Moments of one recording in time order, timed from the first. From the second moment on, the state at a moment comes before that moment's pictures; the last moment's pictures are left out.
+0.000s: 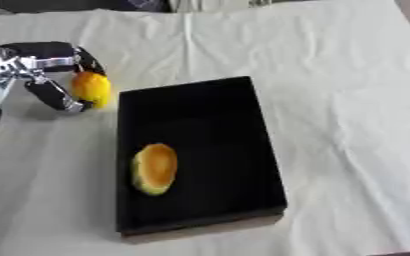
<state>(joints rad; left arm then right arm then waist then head) -1.08 0.52 -0.19 -0.98 -0.77 -0.41 -0.63 -0.16 -0.88 -0.26 -1.98 -0.30 -0.54 -0.14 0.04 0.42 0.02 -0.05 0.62</state>
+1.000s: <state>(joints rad) -1.10 0.37 -0.35 -1.63 -0.66 -0.37 -0.57 -0.11 -0.89 -0.28 -1.98 -0.32 -0.56 -0.17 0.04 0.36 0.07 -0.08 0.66</state>
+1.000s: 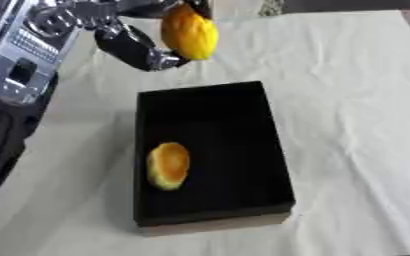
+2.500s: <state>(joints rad) -0.91 0.29 -0.39 -1.64 -0.83 -0.35 -0.68 -0.06 -0.89 -0.29 -1.98 -0.27 -0.57 -0.20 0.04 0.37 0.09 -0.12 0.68</state>
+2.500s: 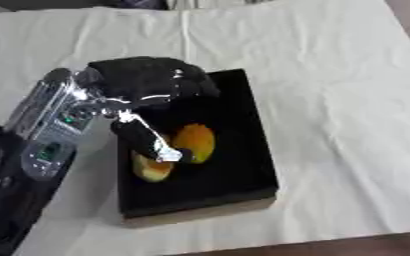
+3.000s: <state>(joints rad) -0.74 0.44 -0.15 -1.82 -0.34 -0.18 -0.25 -0.06 -0.87 -0.30 -1.98 -0.27 -0.58 -0.21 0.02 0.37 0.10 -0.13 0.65</state>
